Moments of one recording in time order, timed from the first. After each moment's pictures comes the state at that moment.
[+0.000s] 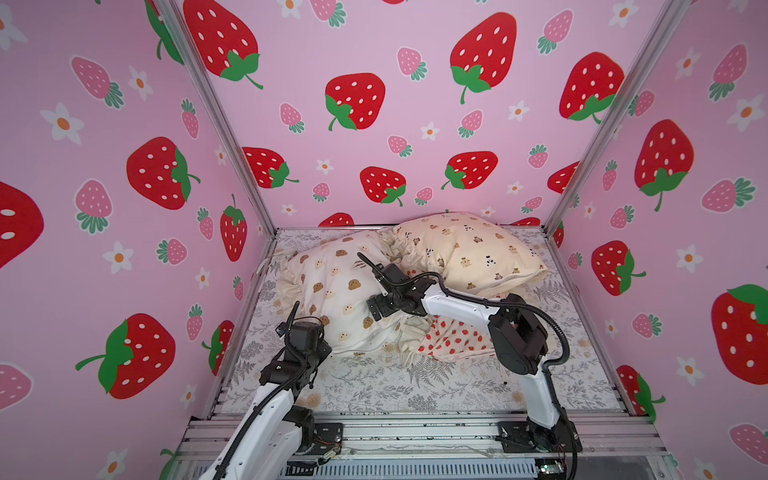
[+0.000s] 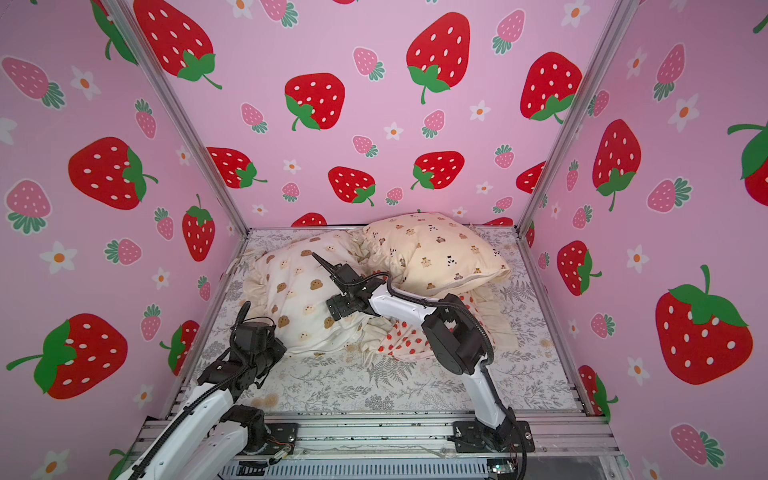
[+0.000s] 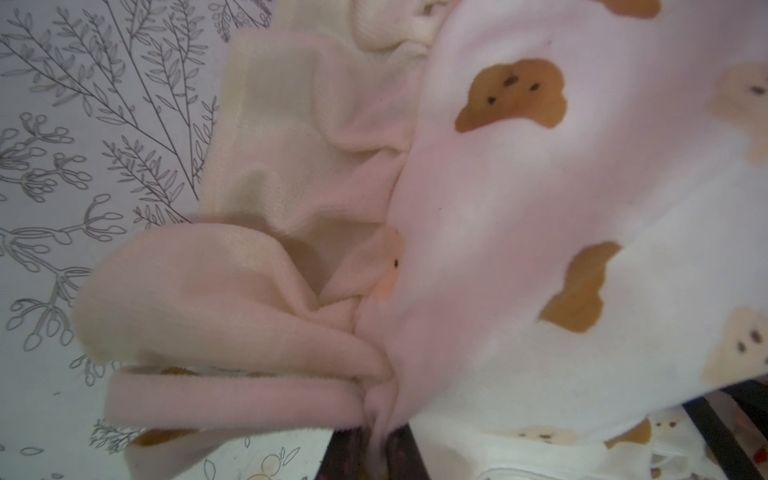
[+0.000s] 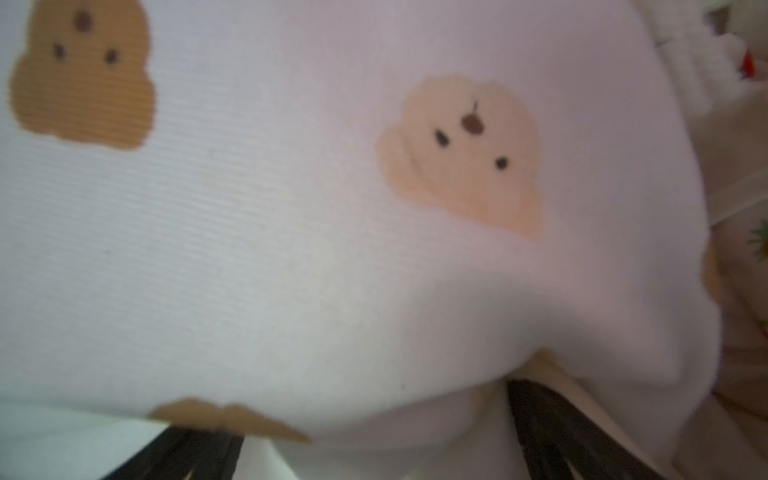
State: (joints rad) left arm -0.15 0.73 0.39 -0.58 -0.14 -0.94; right arm 0.99 2.10 1.64 -0.45 0.08 0.25
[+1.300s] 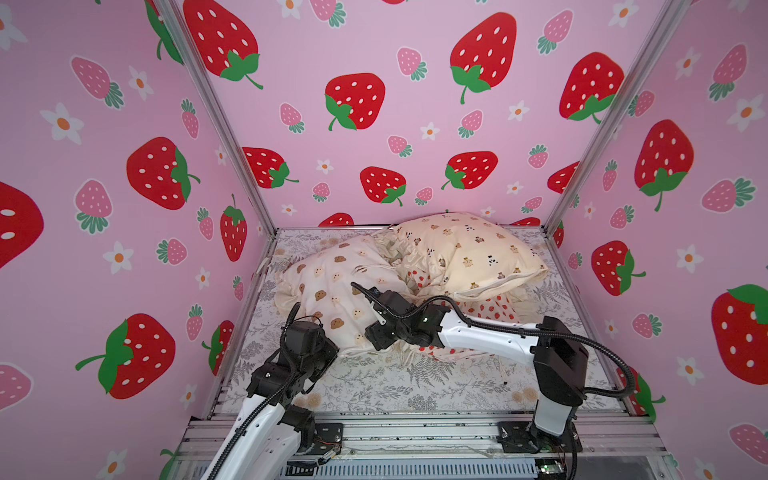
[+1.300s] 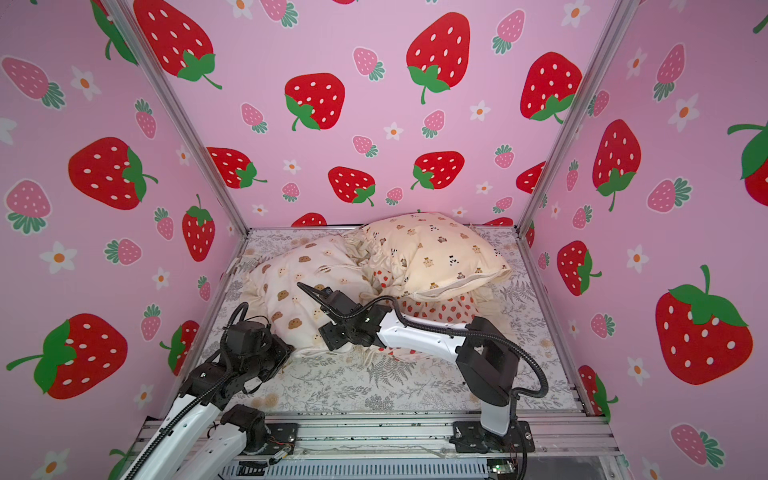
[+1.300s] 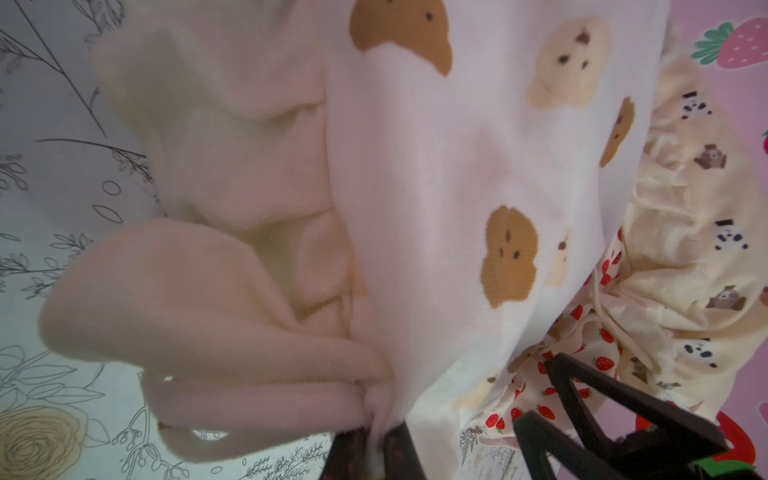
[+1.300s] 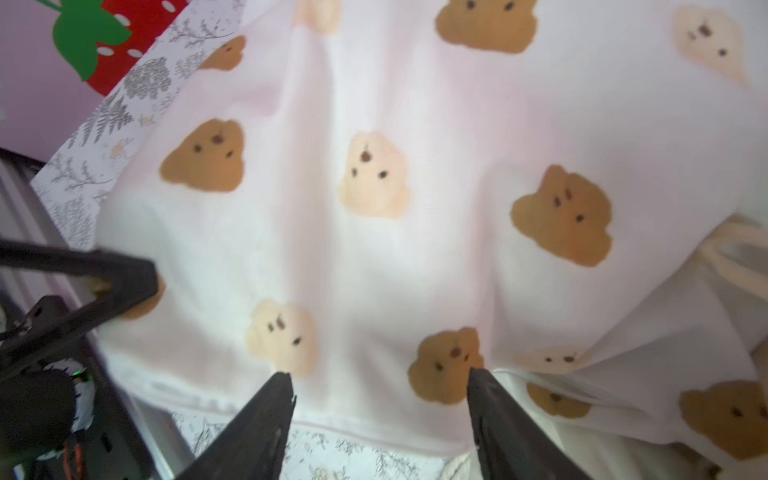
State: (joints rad) left arm -0.31 0.64 0.53 -0.78 0.06 -1.12; right arm 1.15 1.85 1.40 -0.41 0.07 0.35
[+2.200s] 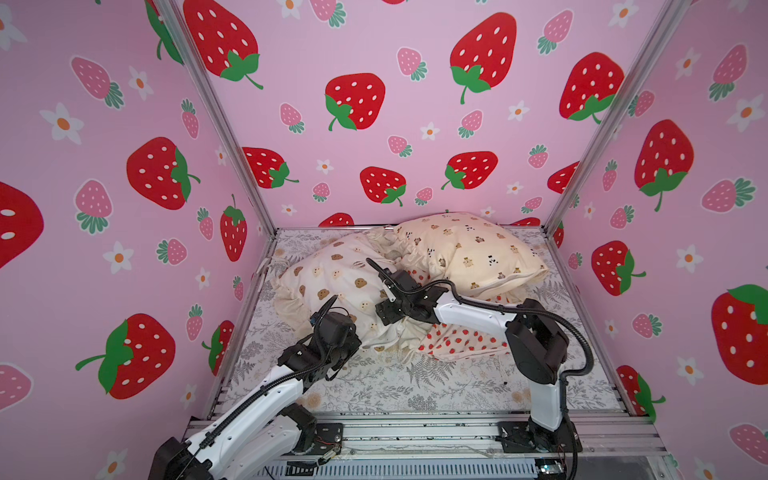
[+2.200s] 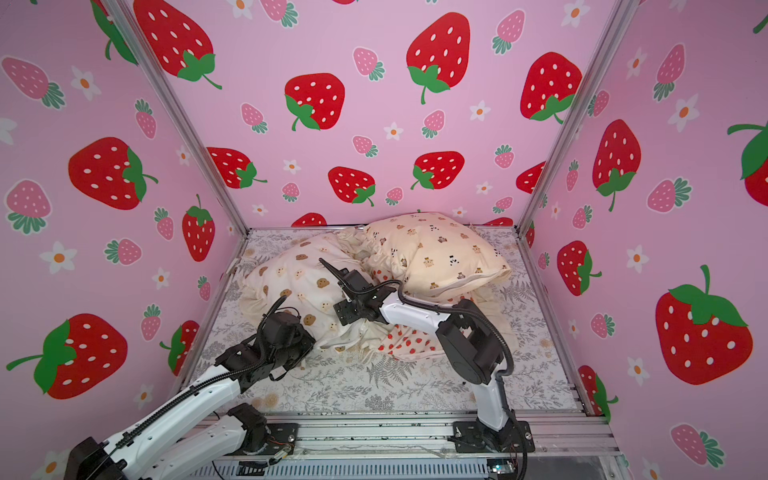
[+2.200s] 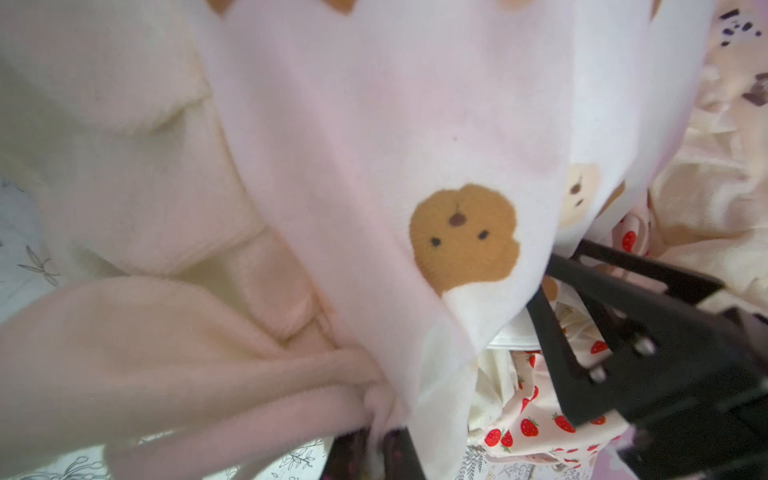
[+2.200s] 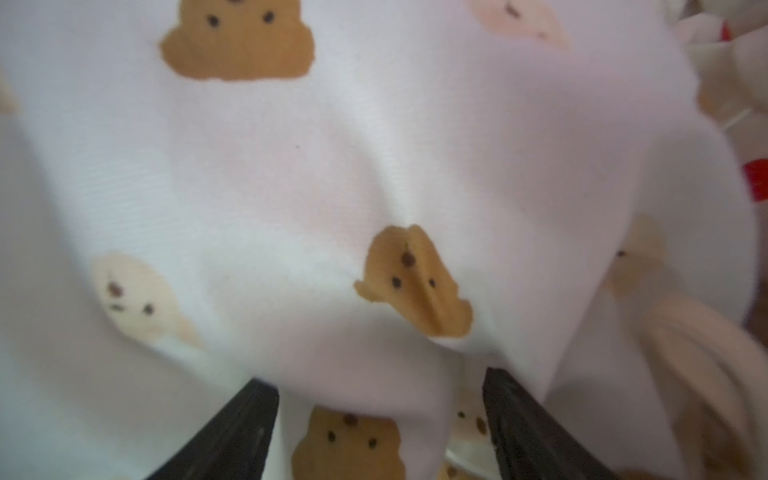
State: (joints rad) left arm -0.52 0.89 0.55 -0.55 -0.07 -1.23; right arm 1.01 1.91 1.41 -0.33 0.08 0.24
